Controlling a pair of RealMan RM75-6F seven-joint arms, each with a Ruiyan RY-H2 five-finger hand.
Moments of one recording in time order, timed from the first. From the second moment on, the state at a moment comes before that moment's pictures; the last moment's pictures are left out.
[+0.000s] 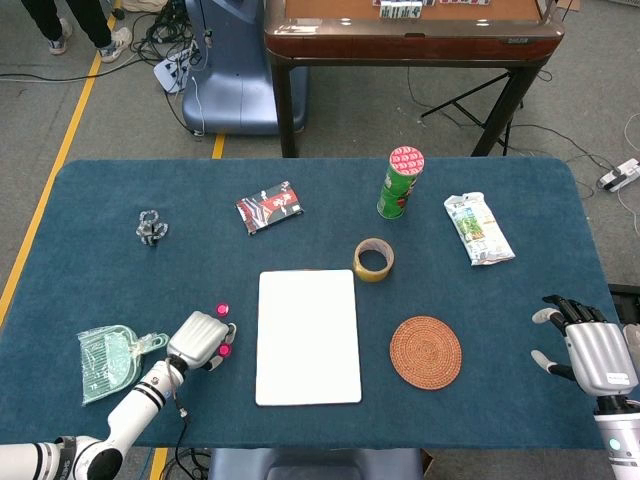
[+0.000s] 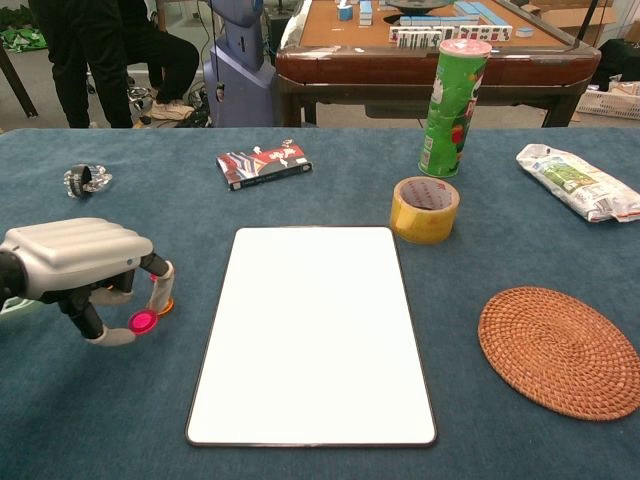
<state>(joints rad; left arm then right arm) -0.69 -1.41 0.01 -1.72 1.08 0.95 0.64 0.08 -1.10 0.04 -1.61 -1.53 1.46 -0.05</state>
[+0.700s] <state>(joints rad) -0.80 -1.52 0.00 -1.82 0.99 0.97 0.83 0.07 -1.08 0.04 -1.62 -1.54 1.48 -0.01</state>
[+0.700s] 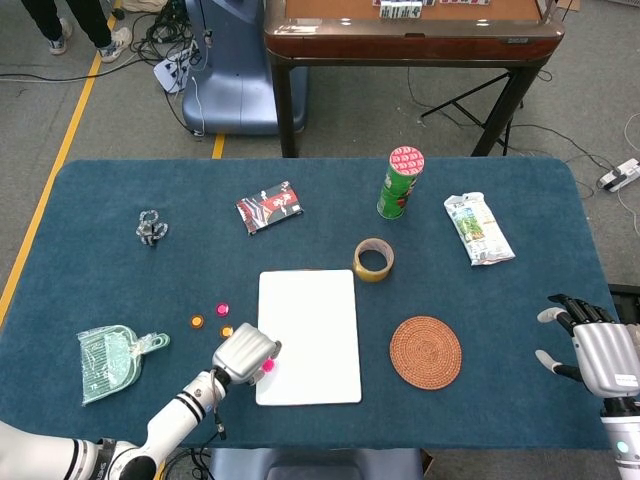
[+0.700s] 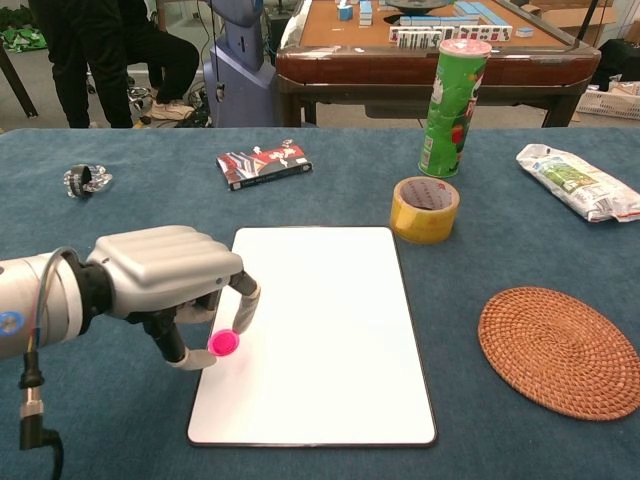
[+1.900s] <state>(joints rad) -0.84 -1.53 -0.06 -1.55 0.91 0.97 0.73 0.08 -1.08 0.04 -1.61 -1.53 1.47 -0.02</state>
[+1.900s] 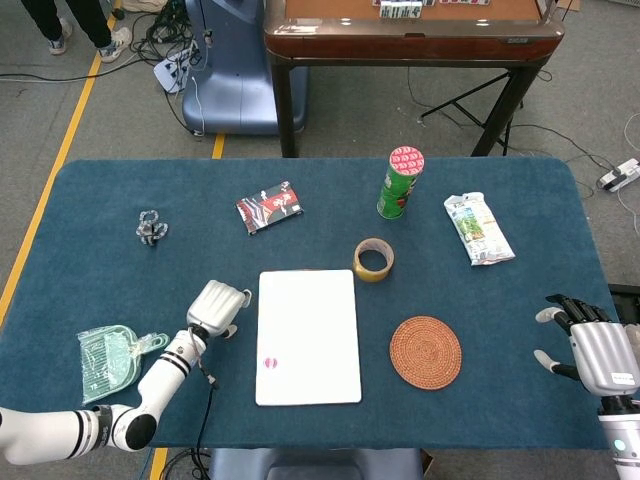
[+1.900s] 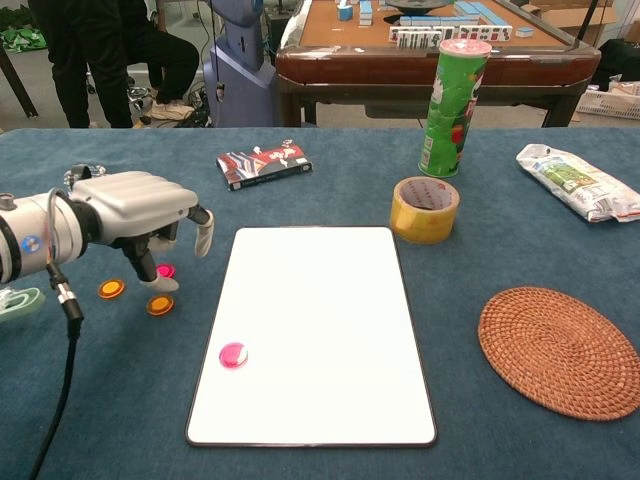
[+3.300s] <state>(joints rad) -0.86 -1.57 -0.05 -1.39 0.80 0.93 0.77 0.08 -1.08 0.04 -1.61 -1.52 1.46 -0.02</state>
